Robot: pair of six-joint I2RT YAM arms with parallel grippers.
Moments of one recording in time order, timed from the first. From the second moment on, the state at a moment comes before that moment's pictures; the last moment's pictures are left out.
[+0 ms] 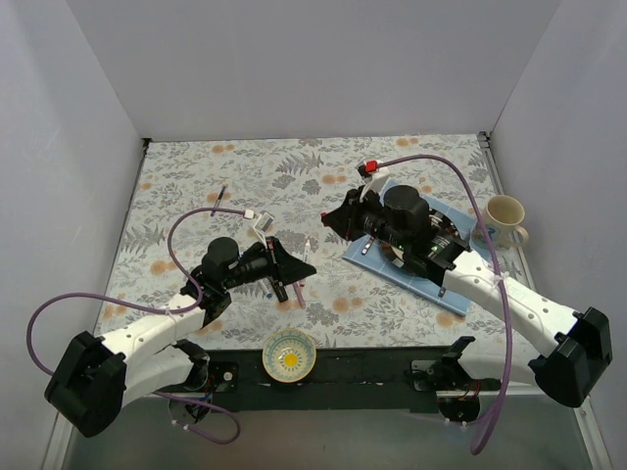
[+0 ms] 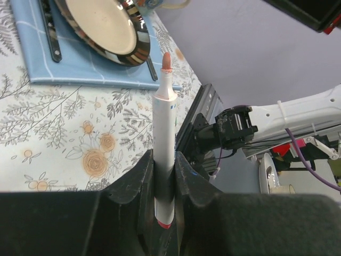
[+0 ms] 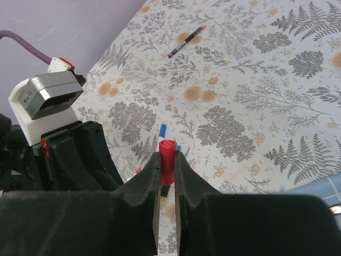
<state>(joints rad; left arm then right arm) -0.60 1.02 0.41 0.48 0.58 -0.78 0.79 1.18 1.01 -0.07 -0.09 0.40</state>
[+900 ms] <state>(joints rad) -0.62 1.05 0.43 0.56 0.63 -0.78 0.79 1.15 0.88 0.18 -0.19 0.57</state>
